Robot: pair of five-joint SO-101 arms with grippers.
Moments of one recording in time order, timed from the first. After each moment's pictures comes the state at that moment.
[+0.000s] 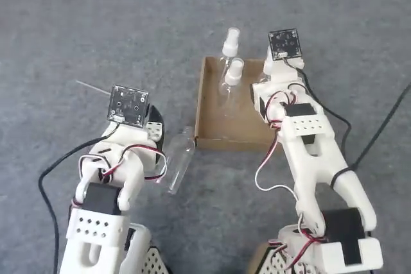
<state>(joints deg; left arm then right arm) 4.1 -70.5 70.6 47.7 1.3 -10.5 -9.1 38.9 24.6 1.5</state>
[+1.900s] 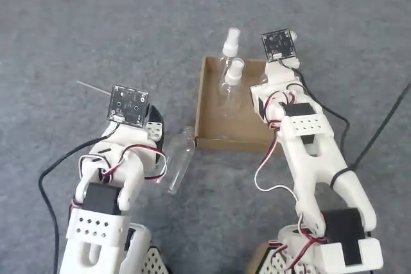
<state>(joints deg) 4.1 -70.5 70.6 47.7 1.3 -10.6 -9.2 38.8 26.3 5.9</state>
